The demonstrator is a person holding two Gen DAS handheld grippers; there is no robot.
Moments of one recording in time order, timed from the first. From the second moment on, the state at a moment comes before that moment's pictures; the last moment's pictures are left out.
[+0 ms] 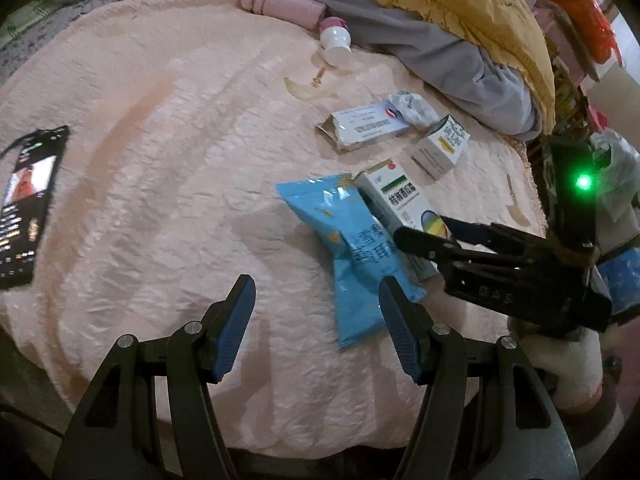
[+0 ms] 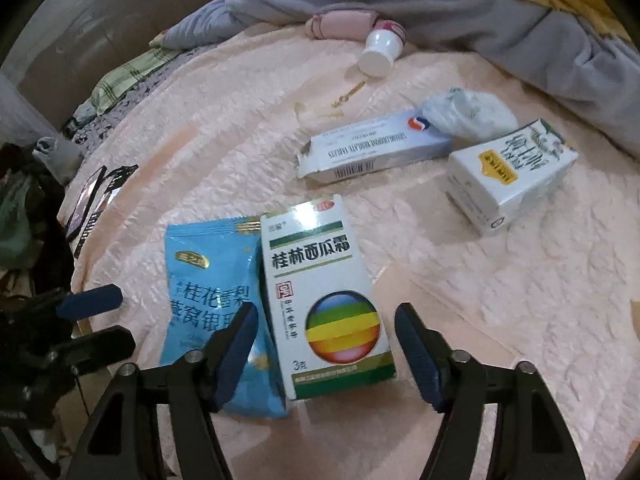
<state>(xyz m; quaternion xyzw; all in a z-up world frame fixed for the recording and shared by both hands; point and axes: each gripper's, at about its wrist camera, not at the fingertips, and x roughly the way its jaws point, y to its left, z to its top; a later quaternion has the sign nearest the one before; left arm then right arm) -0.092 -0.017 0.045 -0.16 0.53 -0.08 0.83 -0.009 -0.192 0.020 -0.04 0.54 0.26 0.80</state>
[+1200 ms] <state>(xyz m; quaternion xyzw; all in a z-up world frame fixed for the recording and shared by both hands) -0.061 -0.122 0.054 -0.11 0.49 -0.15 0.85 -0.072 -0.344 0.055 0.00 0.48 0.13 0.87</state>
